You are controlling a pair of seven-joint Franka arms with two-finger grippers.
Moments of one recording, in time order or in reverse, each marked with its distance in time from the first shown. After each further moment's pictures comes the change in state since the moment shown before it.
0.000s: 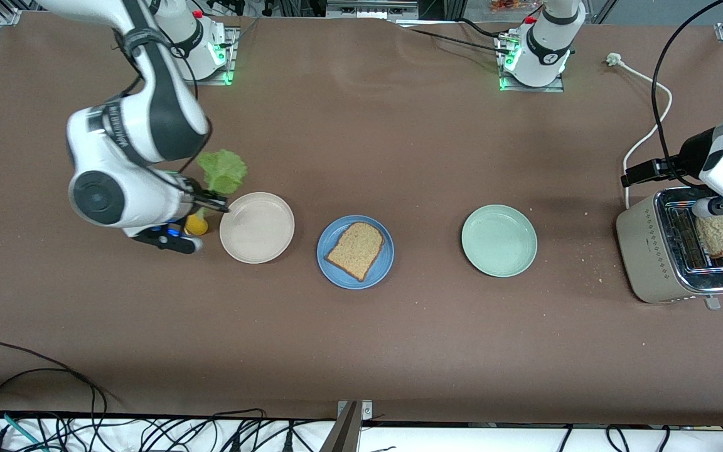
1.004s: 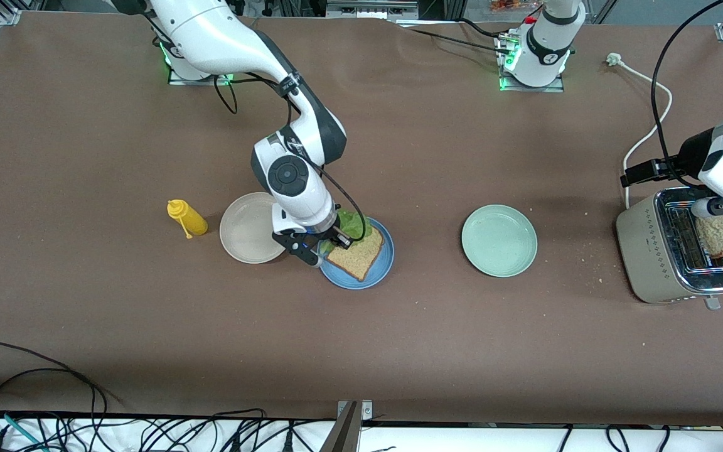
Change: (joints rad) left arm 0.000 0.000 -0.001 -0.001 0.000 0.000 0.000; right arm 0.311 0.316 0.005 0.048 0.026 0.739 0.597
